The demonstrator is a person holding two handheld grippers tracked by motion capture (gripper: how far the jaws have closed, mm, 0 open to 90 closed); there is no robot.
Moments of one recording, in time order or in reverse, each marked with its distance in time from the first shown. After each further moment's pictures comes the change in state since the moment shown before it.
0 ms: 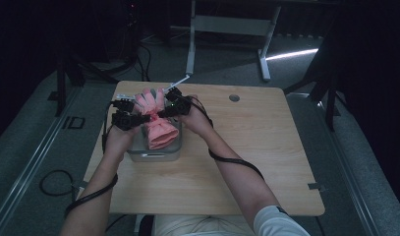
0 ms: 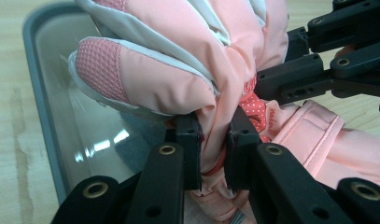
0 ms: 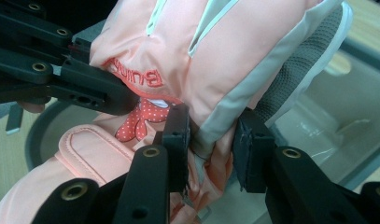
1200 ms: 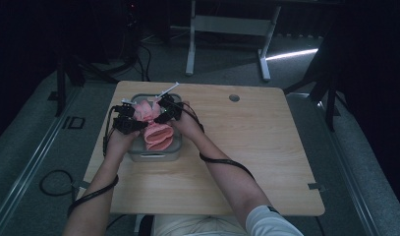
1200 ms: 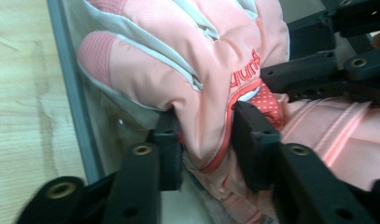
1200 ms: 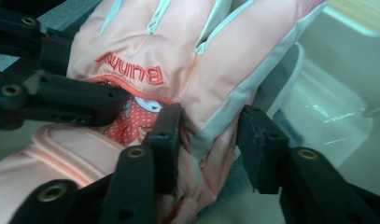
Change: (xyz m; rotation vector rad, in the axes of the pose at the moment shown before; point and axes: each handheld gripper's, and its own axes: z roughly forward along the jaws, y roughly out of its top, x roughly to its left) left arm 0.018 -0.009 0.027 0.102 0.130 -0.010; right arm -0.004 -0.005 0.050 0.092 -0.070 0.059
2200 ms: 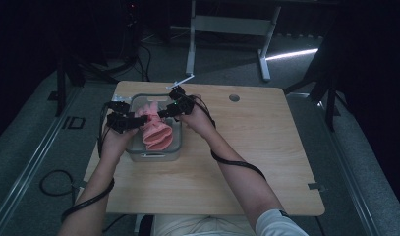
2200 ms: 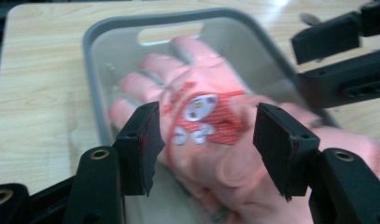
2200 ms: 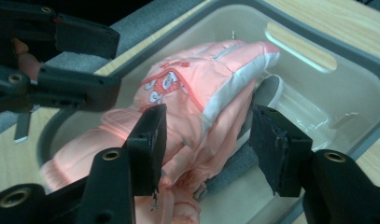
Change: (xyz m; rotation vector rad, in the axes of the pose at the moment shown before) left arm -0.023 0.002 -0.051 -0.170 -0.014 0.051; right arm 0.001 -0.003 -0.067 -0.132 0.067 -0.023
